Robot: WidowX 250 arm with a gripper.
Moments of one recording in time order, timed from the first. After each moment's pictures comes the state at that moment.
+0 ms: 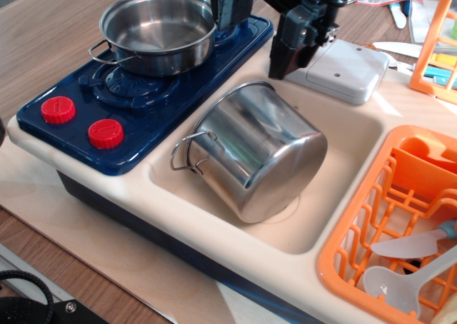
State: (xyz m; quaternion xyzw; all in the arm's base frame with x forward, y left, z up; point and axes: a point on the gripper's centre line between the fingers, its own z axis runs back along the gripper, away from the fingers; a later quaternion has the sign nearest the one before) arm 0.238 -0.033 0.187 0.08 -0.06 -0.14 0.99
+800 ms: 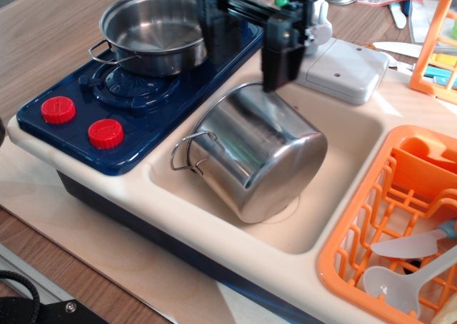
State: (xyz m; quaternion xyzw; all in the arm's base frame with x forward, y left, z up) arm 0.245 -0.027 0.158 -0.08 0.01 -0.12 0.99
